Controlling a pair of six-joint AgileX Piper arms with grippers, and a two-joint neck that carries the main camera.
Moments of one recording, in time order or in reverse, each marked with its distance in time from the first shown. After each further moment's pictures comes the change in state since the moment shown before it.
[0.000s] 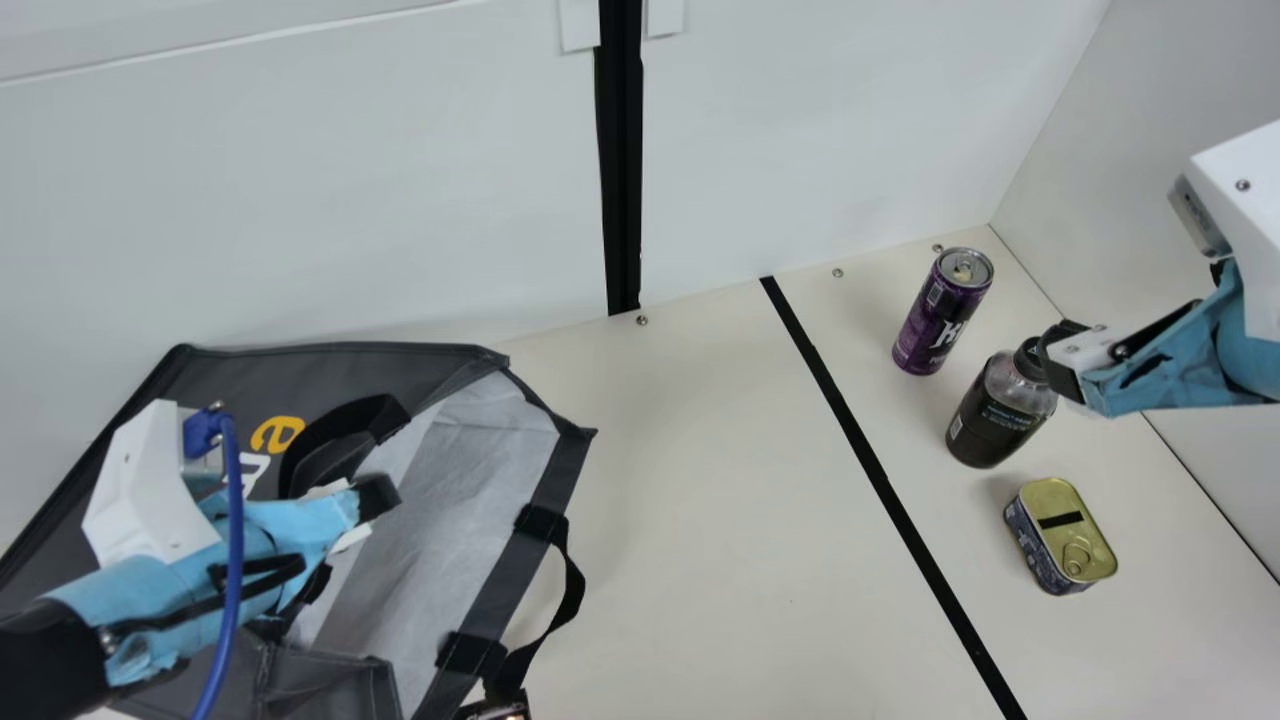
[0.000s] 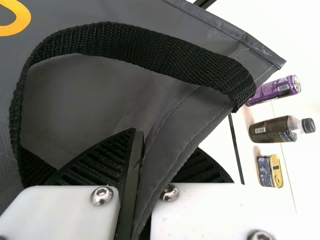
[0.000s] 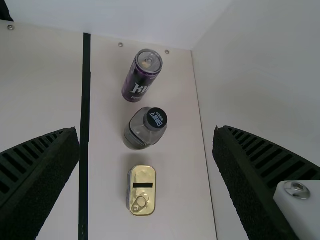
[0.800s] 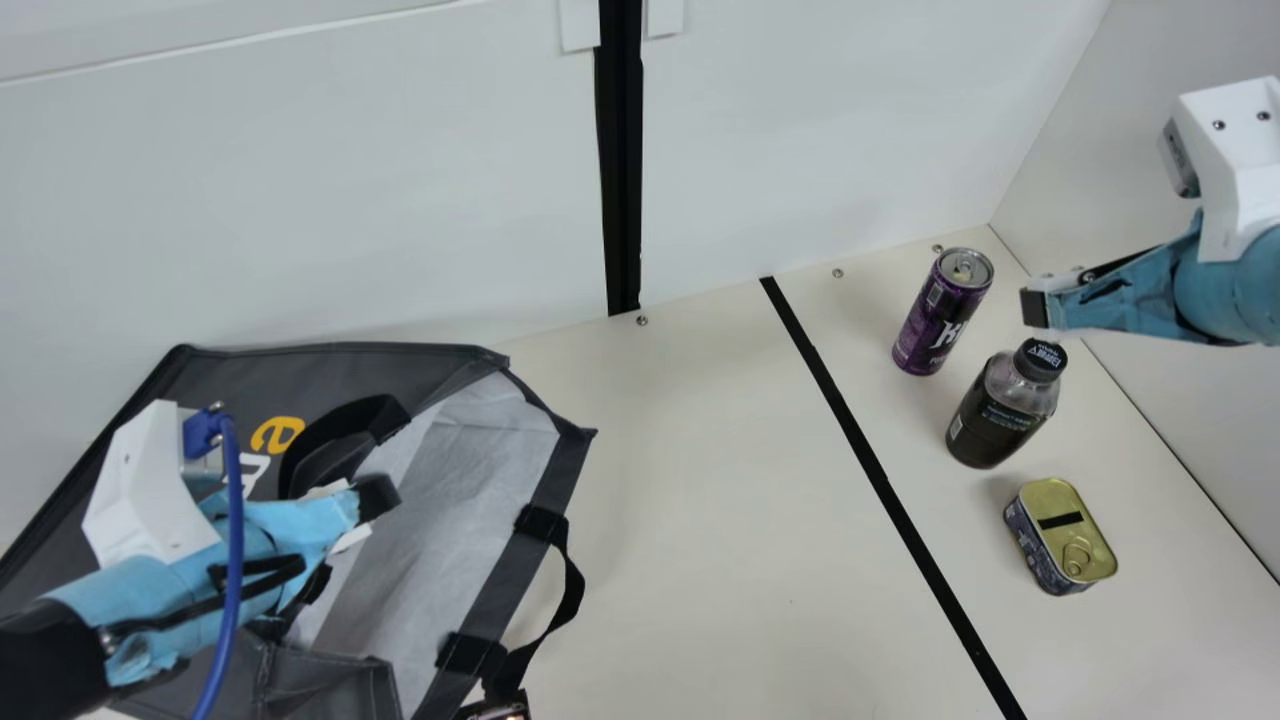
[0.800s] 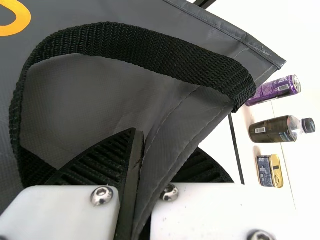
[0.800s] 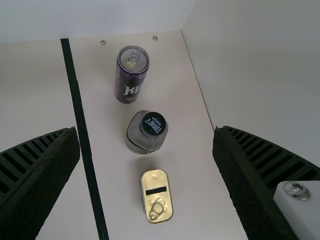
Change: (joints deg) left arm 0.0 0.0 0.0 0.0 0.0 0.0; right arm 5.1 9.3 -5.2 -7.9 0.0 17.7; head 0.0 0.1
